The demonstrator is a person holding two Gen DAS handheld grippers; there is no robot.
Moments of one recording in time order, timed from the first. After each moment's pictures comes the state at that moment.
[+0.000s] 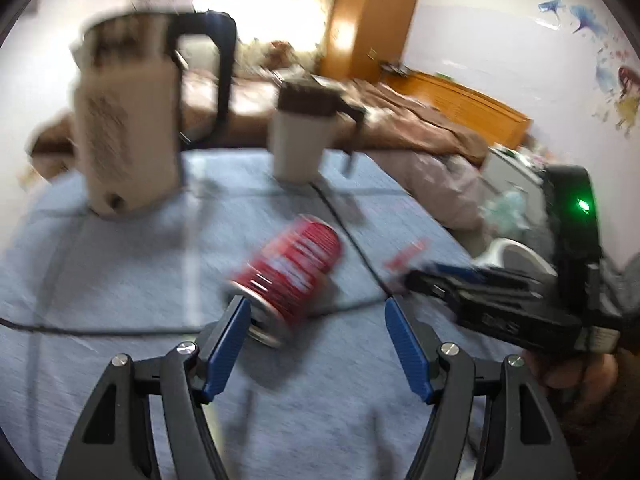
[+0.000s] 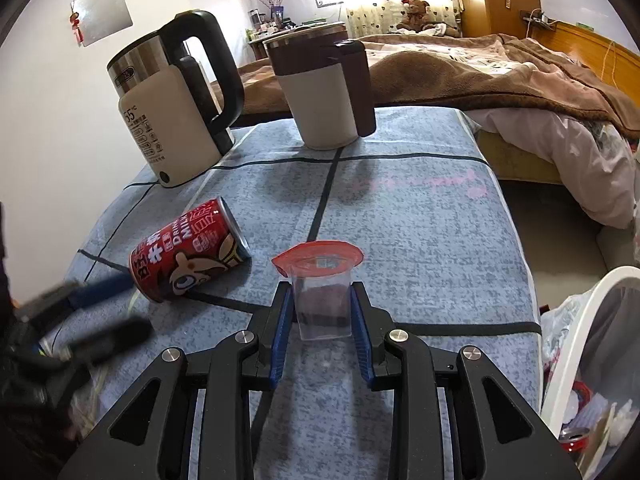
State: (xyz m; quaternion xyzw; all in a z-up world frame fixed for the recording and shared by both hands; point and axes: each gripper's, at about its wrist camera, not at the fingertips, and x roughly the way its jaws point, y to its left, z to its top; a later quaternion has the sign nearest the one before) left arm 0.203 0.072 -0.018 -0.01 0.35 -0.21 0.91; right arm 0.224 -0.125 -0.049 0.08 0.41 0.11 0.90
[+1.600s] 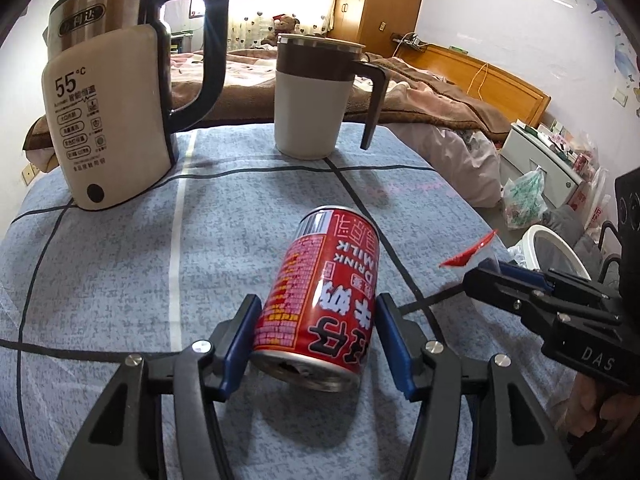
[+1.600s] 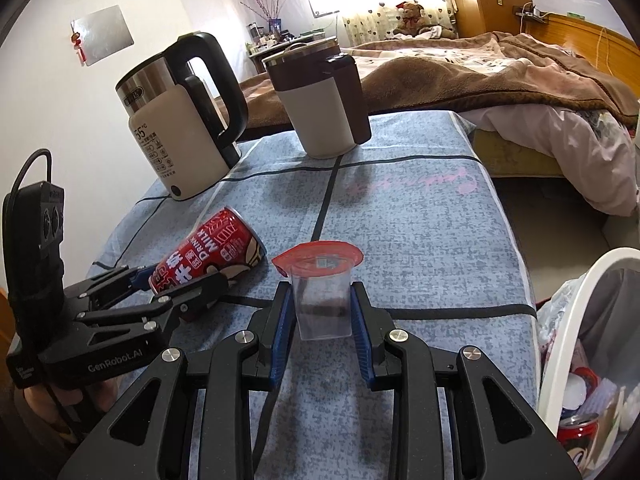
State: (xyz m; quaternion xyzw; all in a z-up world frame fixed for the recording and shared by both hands) left arm 0.237 0.049 -0.043 0.01 0.40 -0.20 0.89; right arm 0.208 -0.136 -0.042 0.11 0.39 0.12 0.90
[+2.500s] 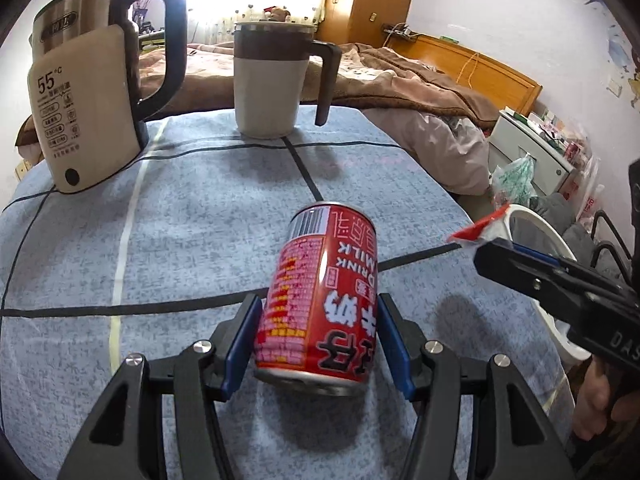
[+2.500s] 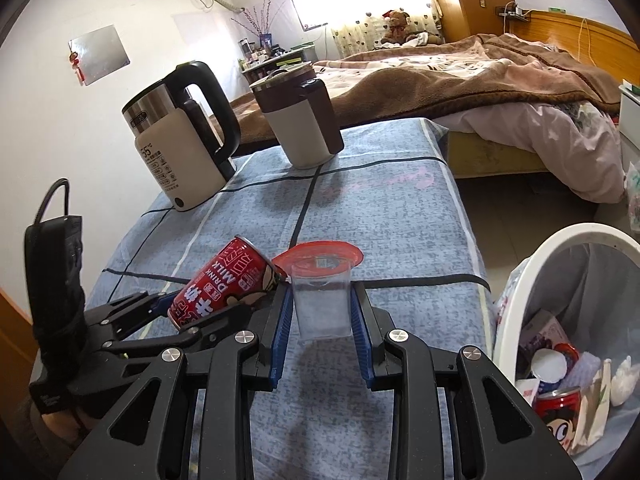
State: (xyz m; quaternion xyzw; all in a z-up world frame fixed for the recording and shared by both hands) left arm 0.210 0.011 -0.047 0.01 0.41 -0.21 0.89; right arm 0.172 -0.167 -0.029 0.13 0.38 0.11 0.91
